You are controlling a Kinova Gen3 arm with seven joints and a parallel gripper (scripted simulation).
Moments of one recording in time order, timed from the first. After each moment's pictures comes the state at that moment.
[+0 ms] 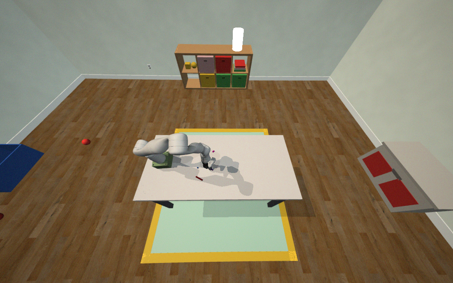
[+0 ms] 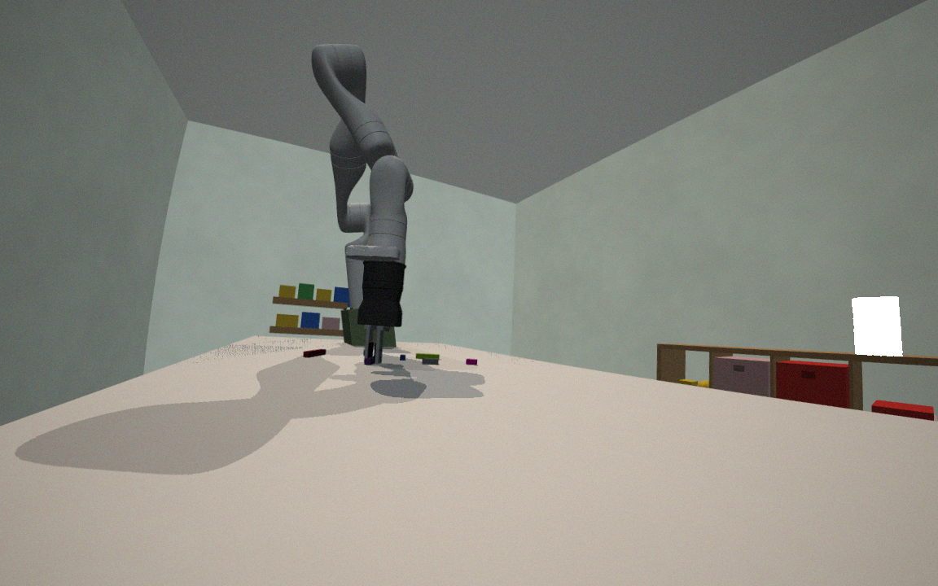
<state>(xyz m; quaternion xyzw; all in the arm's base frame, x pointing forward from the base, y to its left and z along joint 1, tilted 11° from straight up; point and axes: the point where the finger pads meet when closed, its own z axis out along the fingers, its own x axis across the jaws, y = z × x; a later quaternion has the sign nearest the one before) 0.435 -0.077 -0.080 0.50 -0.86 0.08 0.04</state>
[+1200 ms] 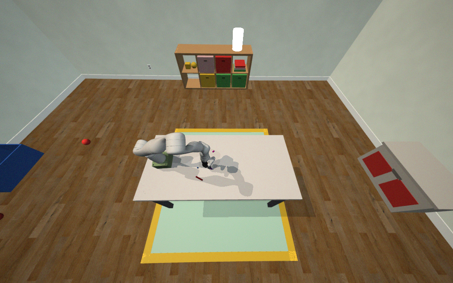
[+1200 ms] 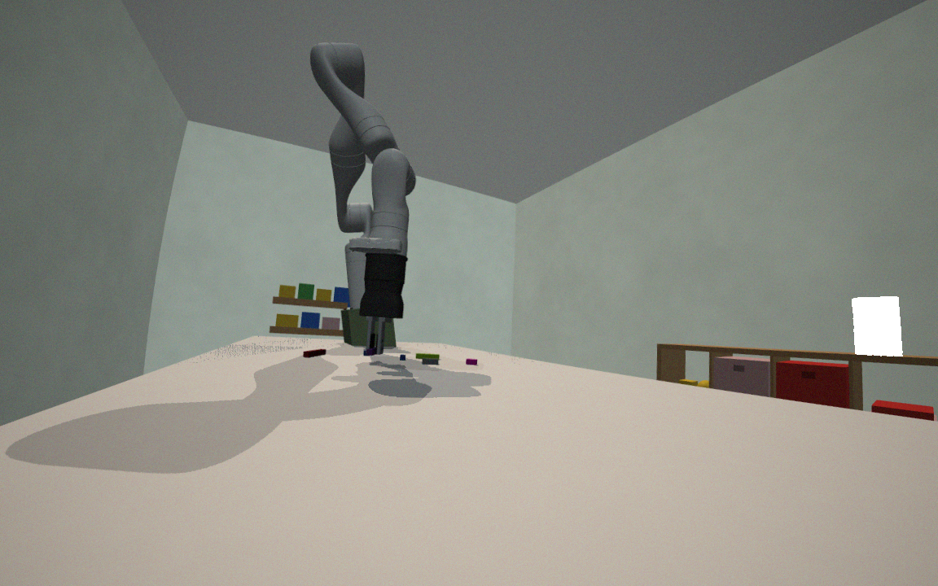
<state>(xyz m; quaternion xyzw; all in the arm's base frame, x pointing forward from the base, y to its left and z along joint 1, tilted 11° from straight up) 0.429 -0.071 -0.065 0.50 -0.86 0.08 0.05</state>
